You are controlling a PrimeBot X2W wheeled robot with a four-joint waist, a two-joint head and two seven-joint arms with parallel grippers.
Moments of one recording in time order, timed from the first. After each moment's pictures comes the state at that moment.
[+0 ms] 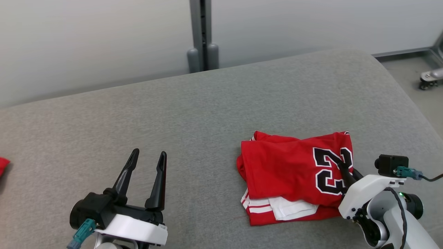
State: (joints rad) left arm -0.05 0.05 -0.16 0.11 -0.28 -0.09 -0.26; right arm -0.37 -0.13 0.16 0.68 0.46 0.13 0.02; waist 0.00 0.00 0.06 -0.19
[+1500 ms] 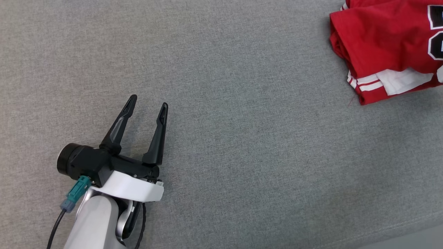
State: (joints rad) left arm -0.27 0.09 -0.18 0.11 -0.20 -0.12 -0.26; right arm -1.10 -0.37 0.17 1.21 0.46 0.13 -0.20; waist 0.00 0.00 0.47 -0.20
